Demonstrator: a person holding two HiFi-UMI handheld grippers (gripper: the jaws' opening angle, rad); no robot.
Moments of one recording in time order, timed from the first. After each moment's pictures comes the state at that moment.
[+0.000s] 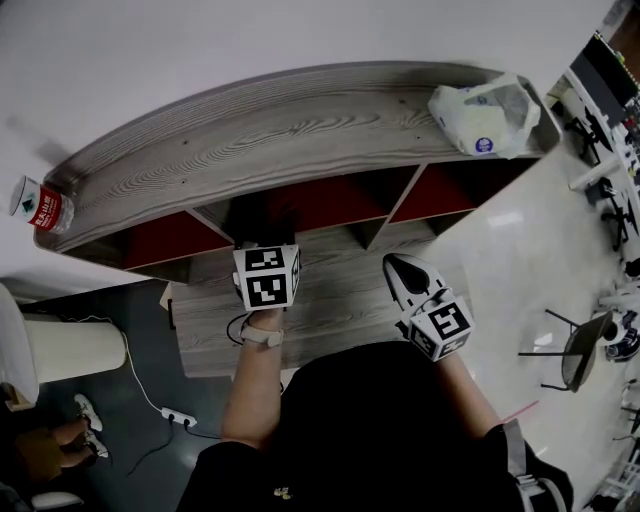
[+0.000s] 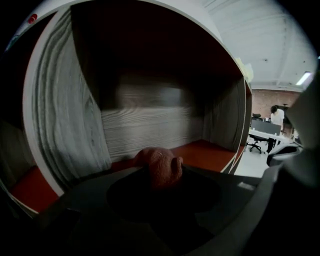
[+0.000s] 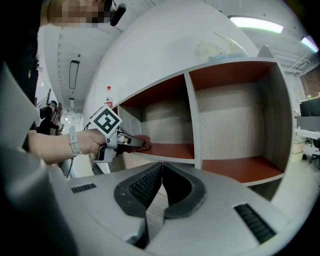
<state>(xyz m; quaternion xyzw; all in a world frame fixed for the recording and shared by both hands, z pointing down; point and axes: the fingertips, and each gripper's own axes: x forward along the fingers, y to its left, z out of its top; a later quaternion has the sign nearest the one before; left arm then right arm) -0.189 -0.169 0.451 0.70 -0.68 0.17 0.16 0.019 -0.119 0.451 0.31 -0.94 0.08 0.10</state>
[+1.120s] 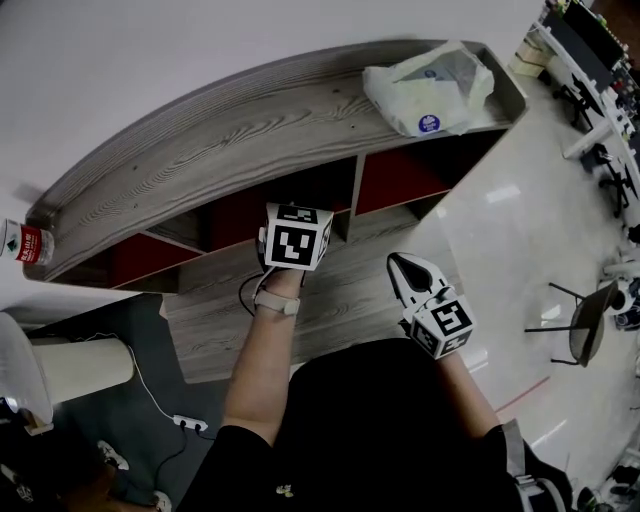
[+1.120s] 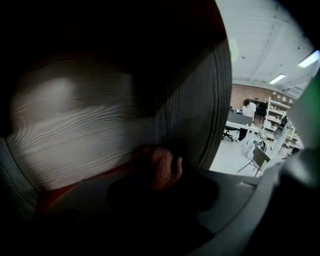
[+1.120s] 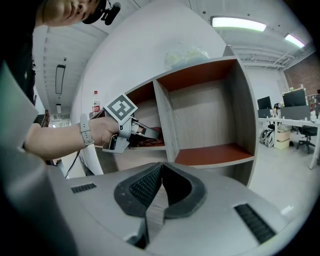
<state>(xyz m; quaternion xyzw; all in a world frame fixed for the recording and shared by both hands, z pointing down) -0.044 -0.242 0.448 0.79 -0.55 0.23 0.18 0.098 -0.126 0.469 0.36 -0.92 0.13 0.10</state>
